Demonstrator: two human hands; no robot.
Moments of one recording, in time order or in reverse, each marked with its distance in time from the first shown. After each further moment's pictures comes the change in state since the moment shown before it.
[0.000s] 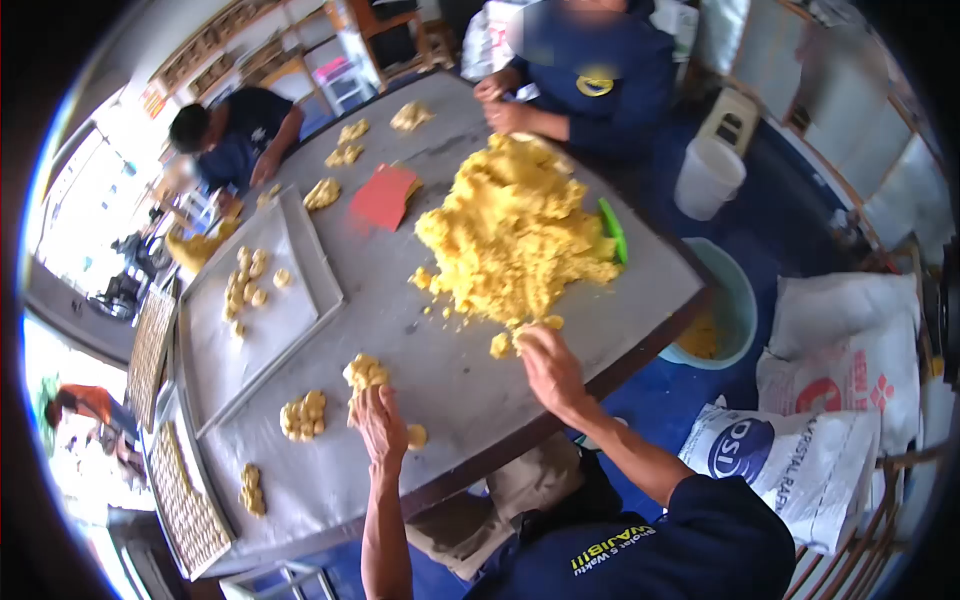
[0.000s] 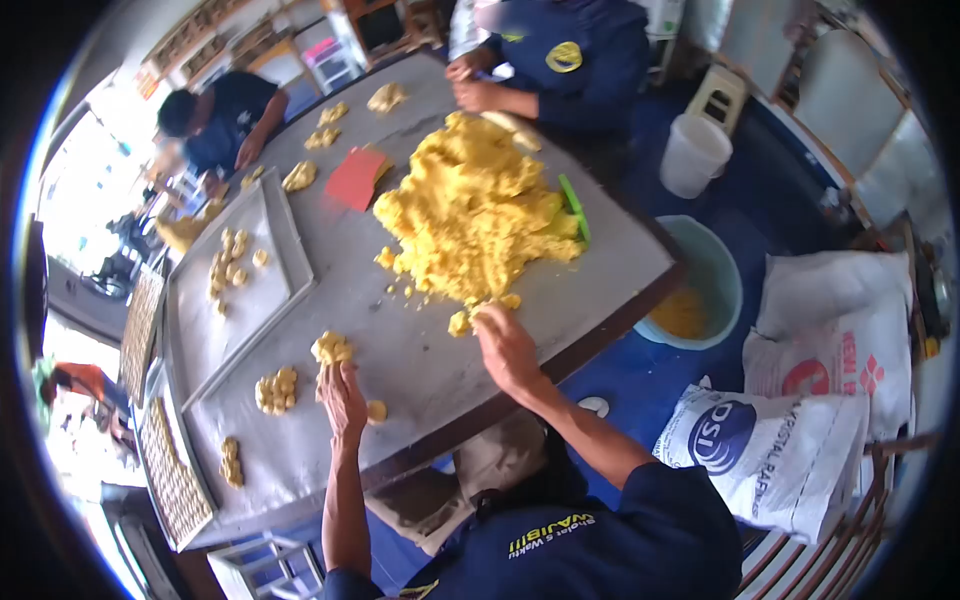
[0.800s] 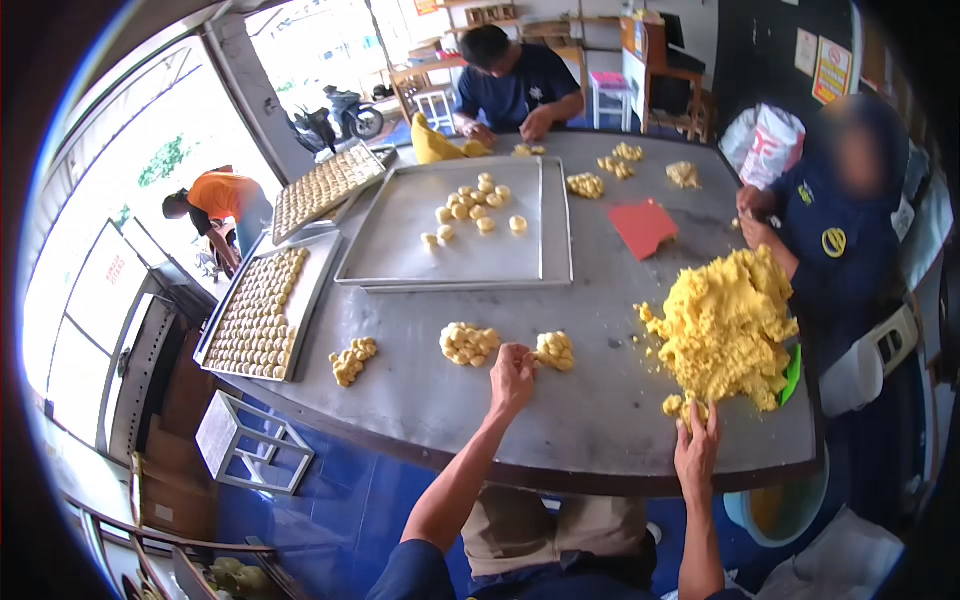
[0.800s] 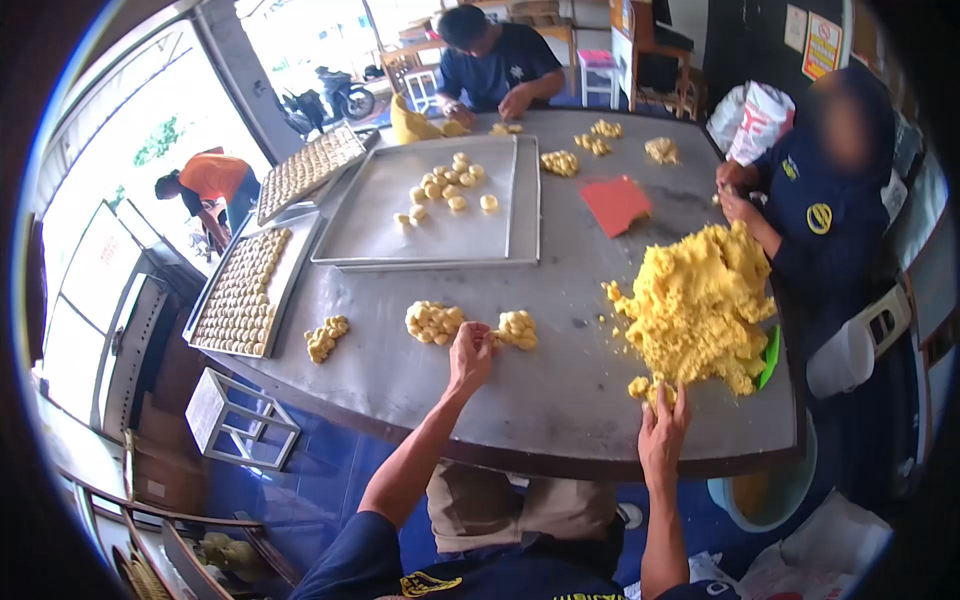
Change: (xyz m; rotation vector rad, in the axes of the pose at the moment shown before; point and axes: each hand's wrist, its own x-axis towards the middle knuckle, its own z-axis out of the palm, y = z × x) left_hand 0.013 -0.044 -0.013 -0.666 0.346 -0.436; right_hand 0.004 -0.006 -0.009 -0.185 -0.161 -0.057
